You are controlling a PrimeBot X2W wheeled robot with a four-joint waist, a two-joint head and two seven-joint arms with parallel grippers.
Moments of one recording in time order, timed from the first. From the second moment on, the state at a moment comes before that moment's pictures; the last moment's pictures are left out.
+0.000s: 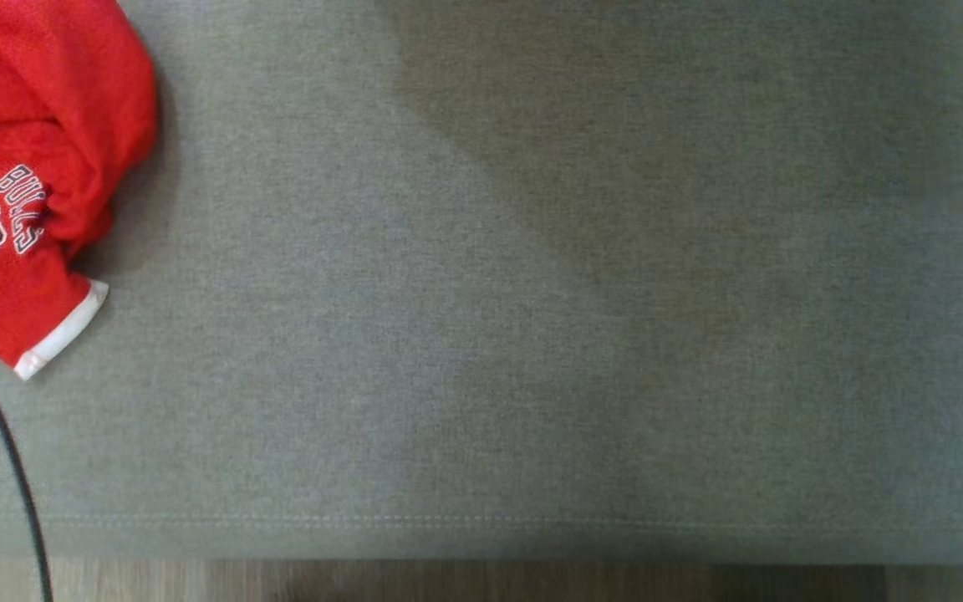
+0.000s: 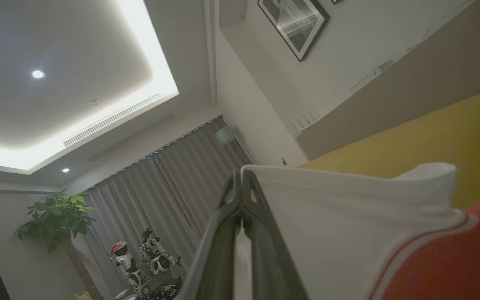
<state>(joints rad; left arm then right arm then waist) -1.52 0.33 -0.44 0.50 -0.05 -0.05 -0.26 -1.51 -0.11 -0.28 0.86 -0.07 0.12 -0.24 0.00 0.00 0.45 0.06</state>
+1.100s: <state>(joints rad) -0.48 0.41 -0.79 0.53 -0.15 -0.12 -0.24 -0.75 -0.24 0.10 1.14 0.28 0.12 0.11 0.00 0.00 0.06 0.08</state>
